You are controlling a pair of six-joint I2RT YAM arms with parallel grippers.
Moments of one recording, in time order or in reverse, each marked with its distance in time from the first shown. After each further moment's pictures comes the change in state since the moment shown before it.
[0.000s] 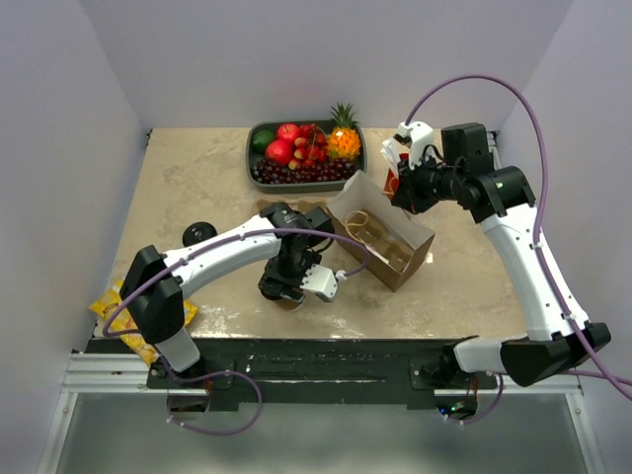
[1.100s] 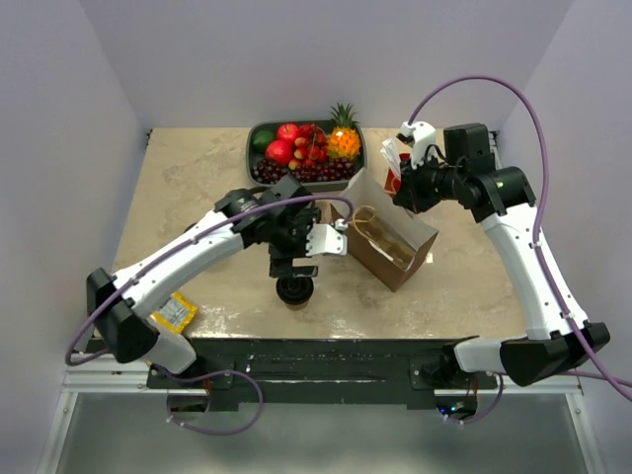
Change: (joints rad) left arm 0.061 -0.135 0.099 0.205 0.108 -0.232; right arm -0.019 0.000 -0.017 0.013 -0.005 0.000
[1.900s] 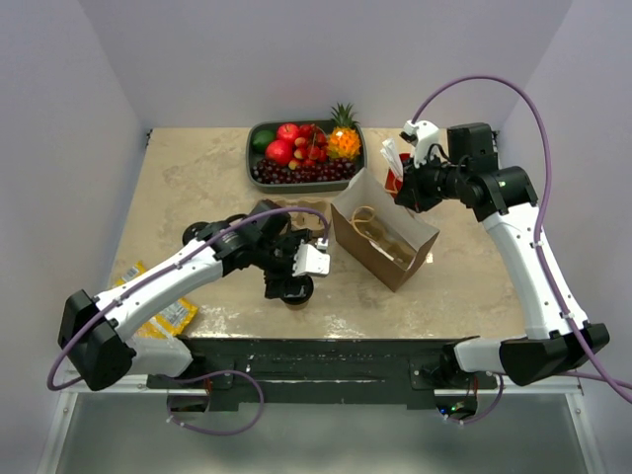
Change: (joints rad) left arm 0.083 -0.248 -0.426 0.325 0.279 0.015; right arm -0.026 0.000 -0.001 0.000 -0.024 0.003
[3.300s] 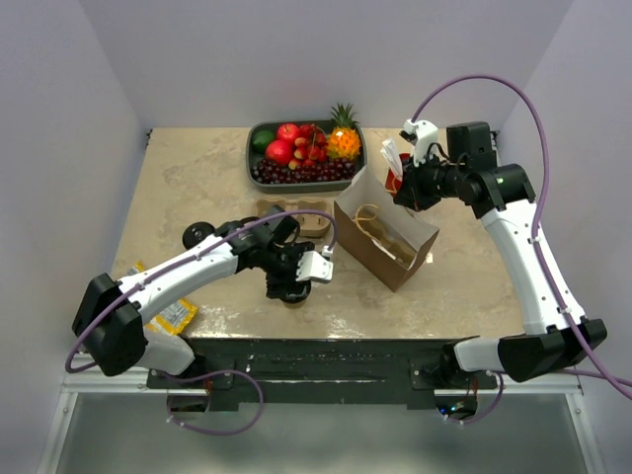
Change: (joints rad) left arm 0.000 0.109 -0.029 -0.003 -0.002 0.035; right arm -0.012 0.019 0.000 0.004 -0.024 0.004
